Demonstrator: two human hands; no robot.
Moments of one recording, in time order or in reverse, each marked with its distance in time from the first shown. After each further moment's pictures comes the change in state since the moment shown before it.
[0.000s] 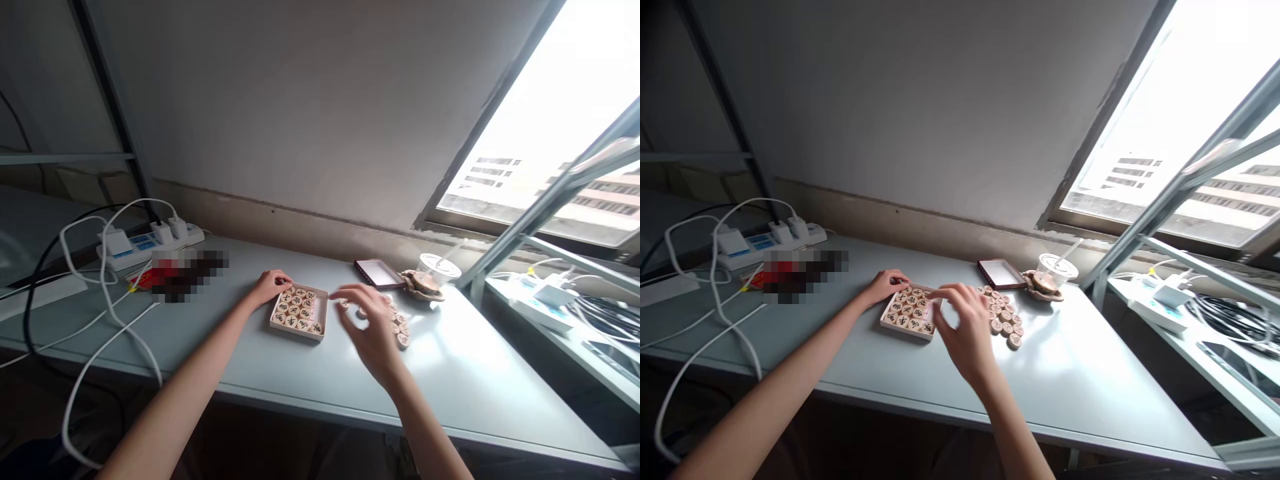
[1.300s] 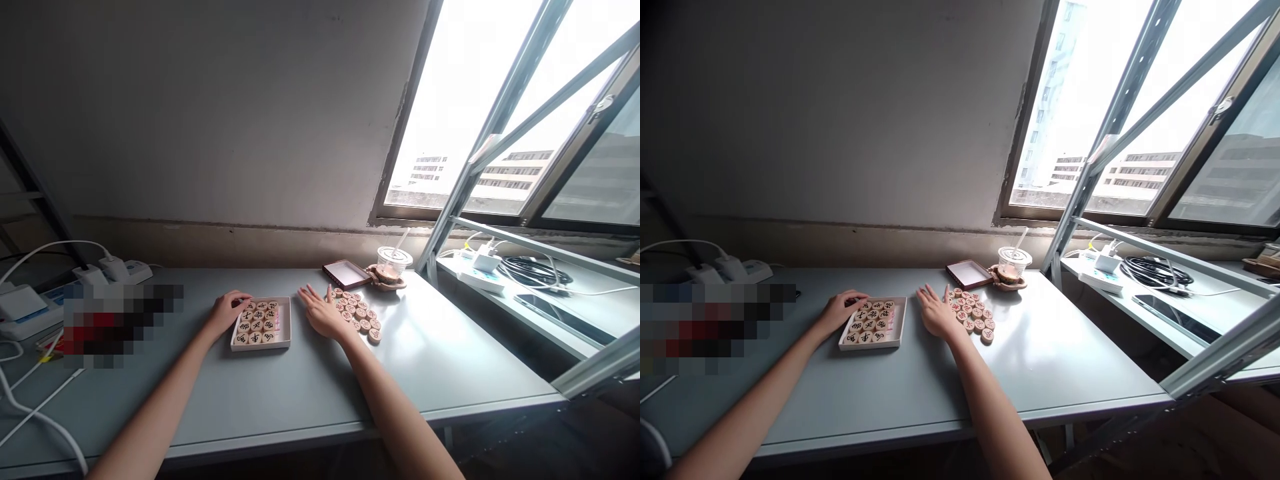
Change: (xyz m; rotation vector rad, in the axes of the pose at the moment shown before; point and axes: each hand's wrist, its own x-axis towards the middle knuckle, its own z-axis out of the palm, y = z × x) left_hand 0.002 -0.005 -0.003 0.045 0.087 -0.055; right_hand 0.030 0.091 0.057 -0.177 -0.304 0.124
